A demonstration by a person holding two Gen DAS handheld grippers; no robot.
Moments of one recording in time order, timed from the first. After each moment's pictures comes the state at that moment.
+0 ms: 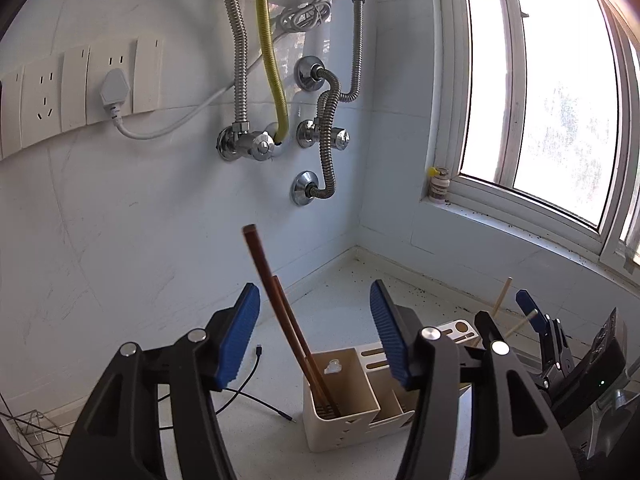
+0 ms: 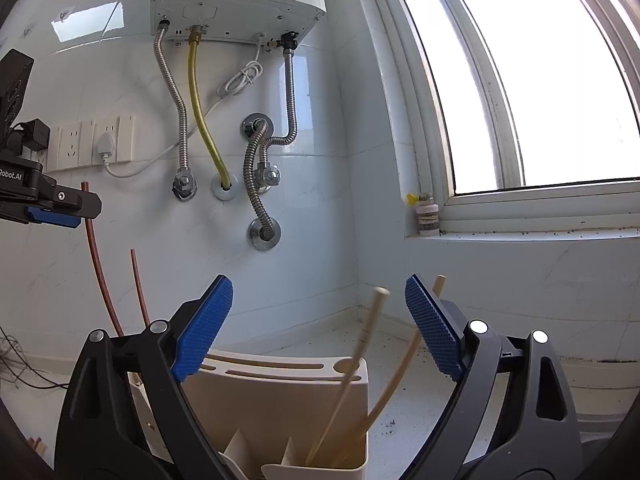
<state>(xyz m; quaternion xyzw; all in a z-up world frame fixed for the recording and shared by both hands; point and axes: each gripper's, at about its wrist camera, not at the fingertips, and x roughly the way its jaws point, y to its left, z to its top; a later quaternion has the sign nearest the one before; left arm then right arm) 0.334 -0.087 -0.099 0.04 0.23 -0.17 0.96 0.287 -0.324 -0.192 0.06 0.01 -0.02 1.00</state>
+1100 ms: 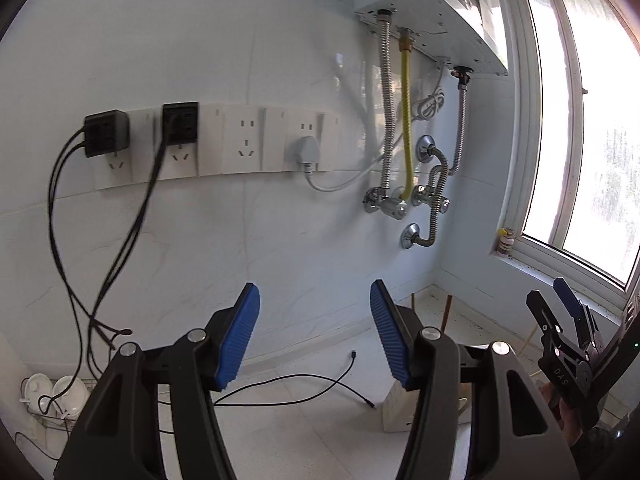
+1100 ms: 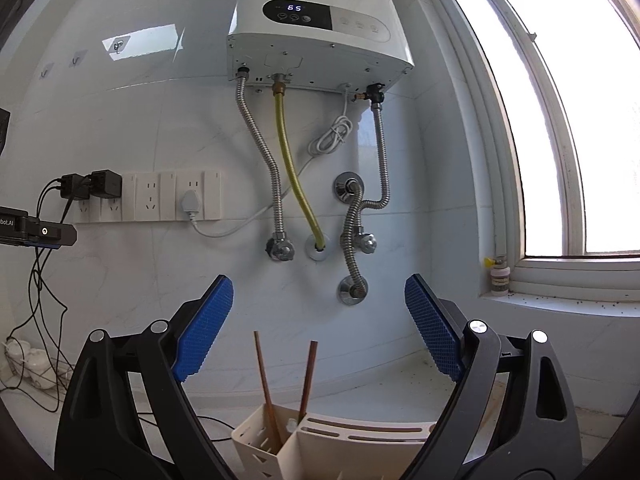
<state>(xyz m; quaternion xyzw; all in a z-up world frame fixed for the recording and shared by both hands) 0.230 0.041 -0.031 -0.01 0.18 -0.01 0.98 0.262 -0.251 -0.098 0.04 -0.02 0.12 0.99</state>
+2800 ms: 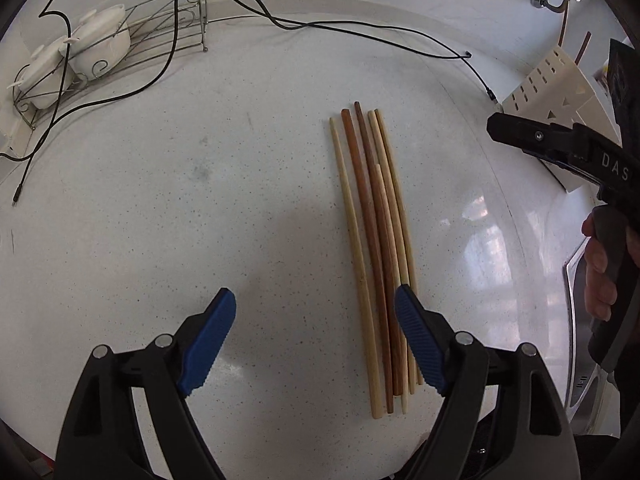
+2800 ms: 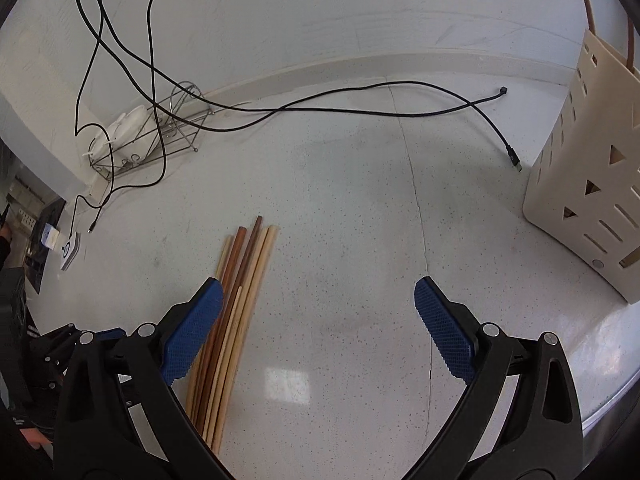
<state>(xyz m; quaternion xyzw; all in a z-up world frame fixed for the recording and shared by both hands) 0.114 0.142 -0.316 -0.12 0.58 0.05 0.80 0.261 -0.048 -0.289 -0.02 0.53 0.29 0.79</state>
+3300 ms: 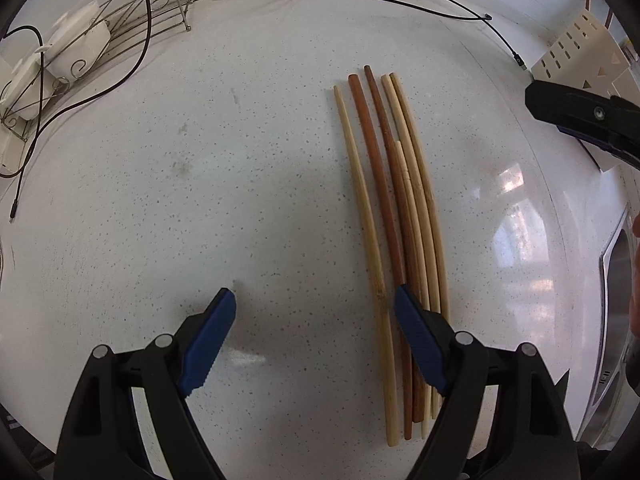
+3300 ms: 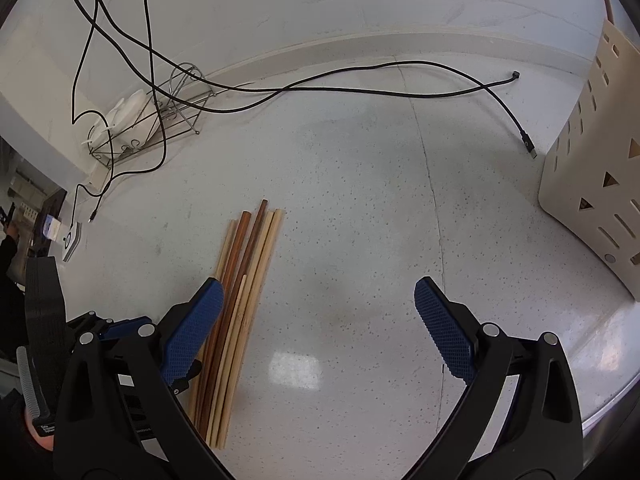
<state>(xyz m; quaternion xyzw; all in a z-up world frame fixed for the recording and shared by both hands) 0.144 0.133 -0.349 -0.08 0.63 0.07 0.77 0.263 -0.042 -0.290 -0.03 0.55 0.30 0.78</state>
